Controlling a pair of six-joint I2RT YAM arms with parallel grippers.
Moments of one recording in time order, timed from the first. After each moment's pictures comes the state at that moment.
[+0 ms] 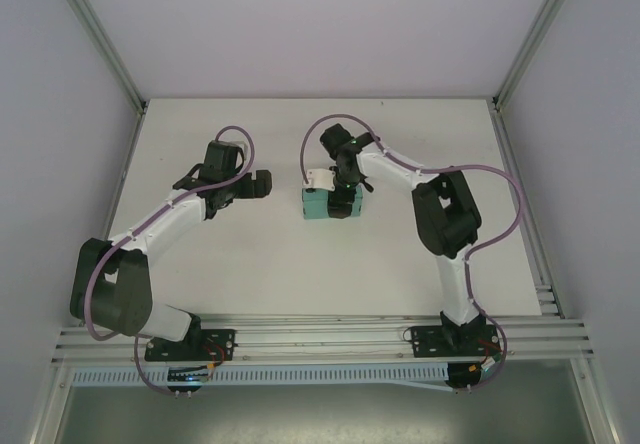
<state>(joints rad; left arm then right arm) -0.32 1.45 0.95 -0.33 -0.03 -0.30 0.63 2.09 1.66 -0.91 -0.14 -0.94</state>
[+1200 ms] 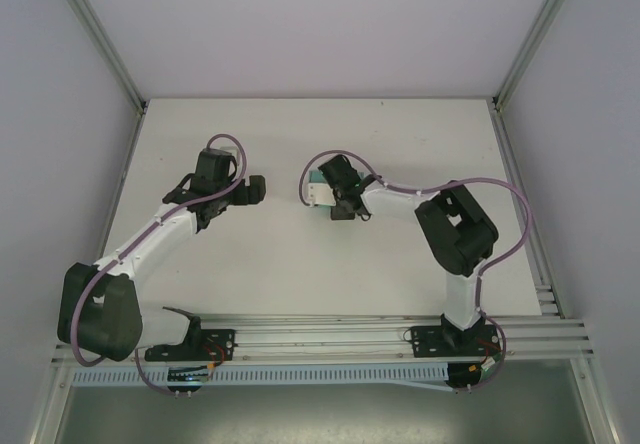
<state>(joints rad) -0.32 1.32 0.87 -0.35 -0.06 -0.29 0.73 1.90 1.19 -0.28 0.26 -1.00</state>
